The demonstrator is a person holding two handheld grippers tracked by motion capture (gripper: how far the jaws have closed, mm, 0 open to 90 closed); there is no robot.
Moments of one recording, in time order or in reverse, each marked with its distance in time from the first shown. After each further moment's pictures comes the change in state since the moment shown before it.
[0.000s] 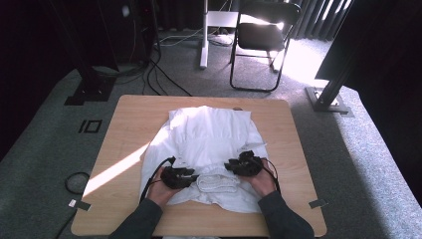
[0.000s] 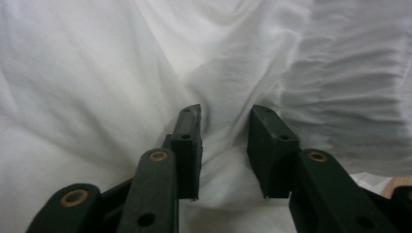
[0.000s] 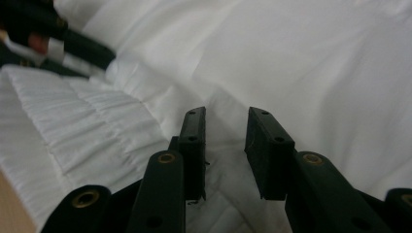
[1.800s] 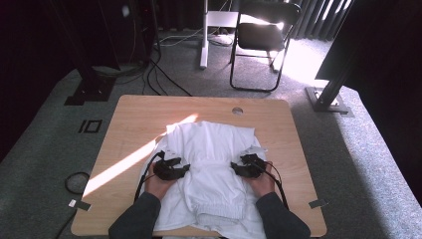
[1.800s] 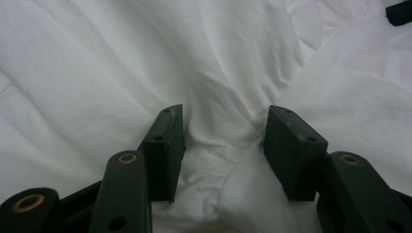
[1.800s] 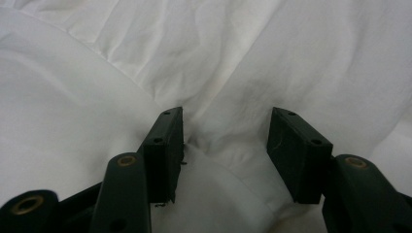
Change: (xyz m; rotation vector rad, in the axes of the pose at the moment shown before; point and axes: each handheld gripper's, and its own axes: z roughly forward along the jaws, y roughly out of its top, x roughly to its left) left arm 0.029 -0.014 0.005 -0.062 0.192 -0.148; right arm -0.021 -0.026 0.021 -0.018 -0.257 0.040
